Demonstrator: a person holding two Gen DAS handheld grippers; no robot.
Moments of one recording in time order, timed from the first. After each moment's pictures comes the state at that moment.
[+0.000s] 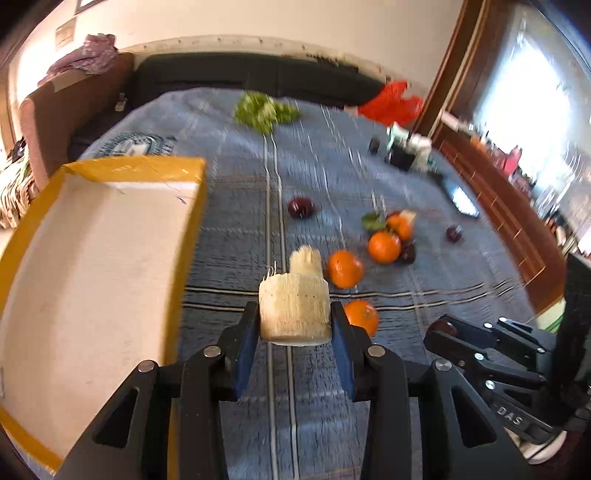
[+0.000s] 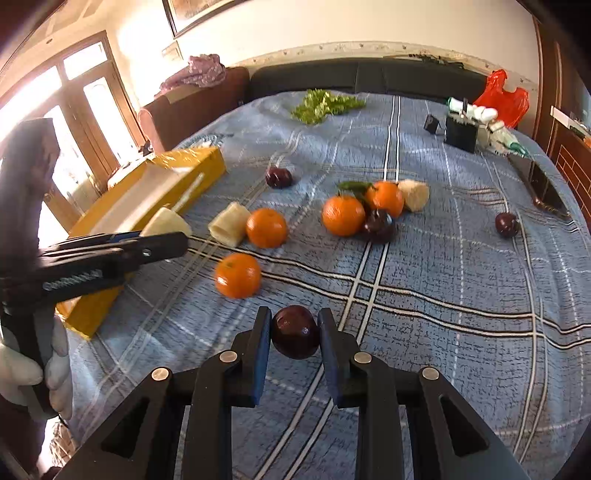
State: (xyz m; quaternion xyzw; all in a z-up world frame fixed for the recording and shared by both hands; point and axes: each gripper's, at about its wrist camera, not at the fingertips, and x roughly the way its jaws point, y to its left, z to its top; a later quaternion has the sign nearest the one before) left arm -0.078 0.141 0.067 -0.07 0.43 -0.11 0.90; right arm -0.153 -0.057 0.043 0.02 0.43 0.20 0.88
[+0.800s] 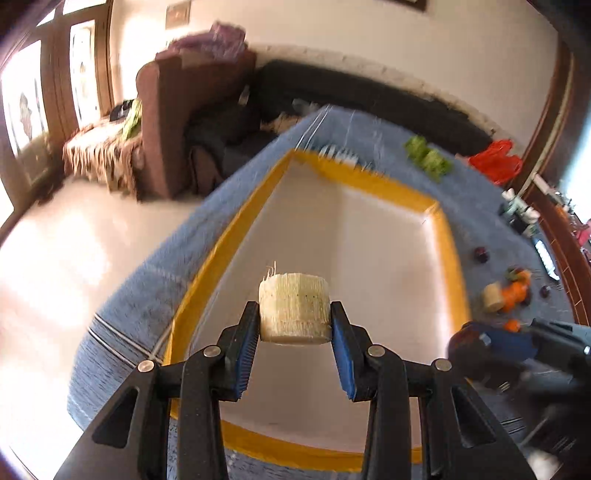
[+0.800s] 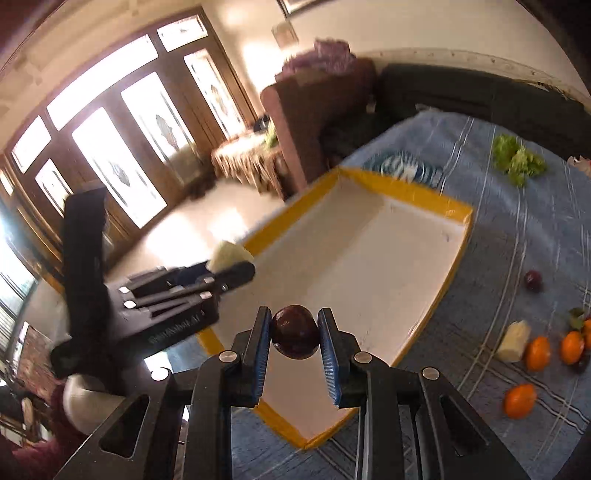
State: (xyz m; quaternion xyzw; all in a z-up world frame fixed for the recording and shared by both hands) left arm -0.118 0.348 0.062 -0.11 0.42 0.08 0.90; right arm -0.148 0.187 0.086 -0.03 0.45 0.39 0.81
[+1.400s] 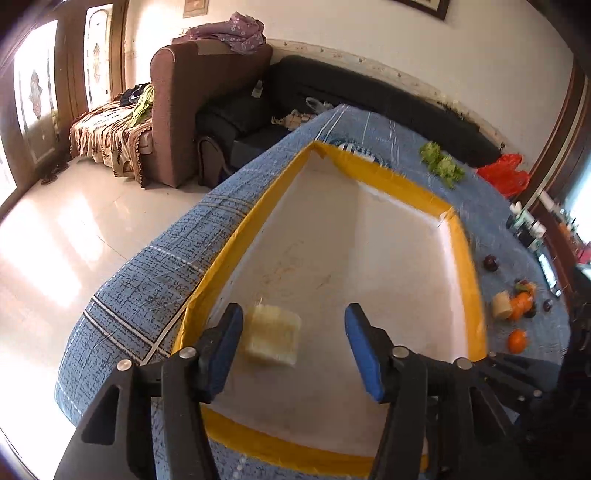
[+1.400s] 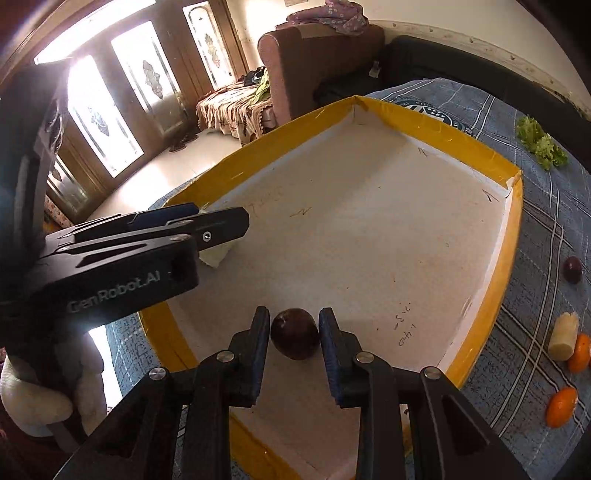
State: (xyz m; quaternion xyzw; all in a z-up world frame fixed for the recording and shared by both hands) left arm -0.129 0.362 0.059 -0.15 0.41 0.09 0.90; right arm -0.154 0.227 0.039 -0.08 0.47 0.38 0.79
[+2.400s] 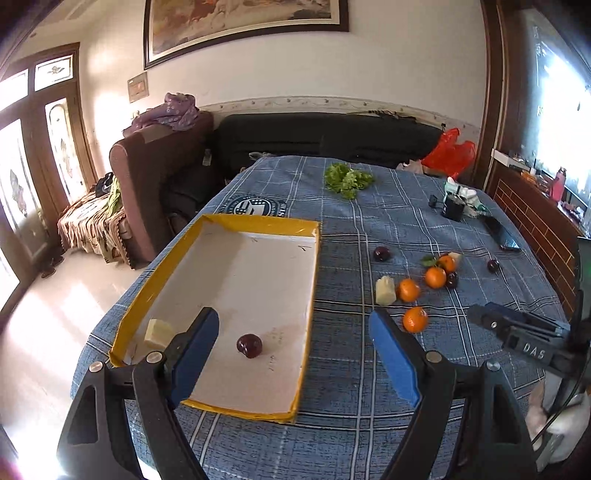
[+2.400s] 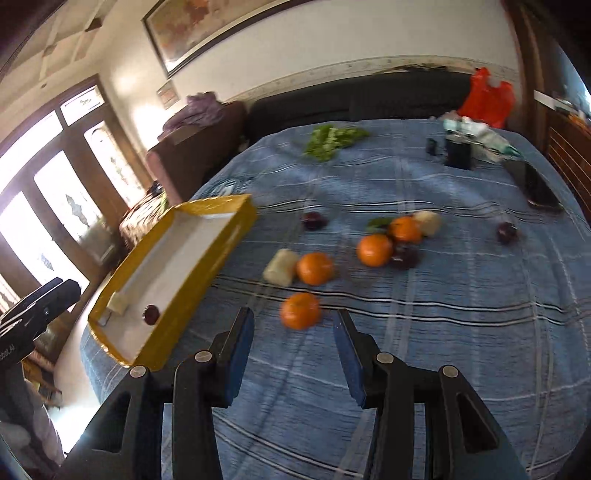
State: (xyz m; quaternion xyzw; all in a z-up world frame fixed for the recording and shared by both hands) left arm -0.173 0.171 0.138 -0.01 0.34 0.05 0.94; right arm -0.173 -0.060 0.083 0.10 0.40 0.19 0.89
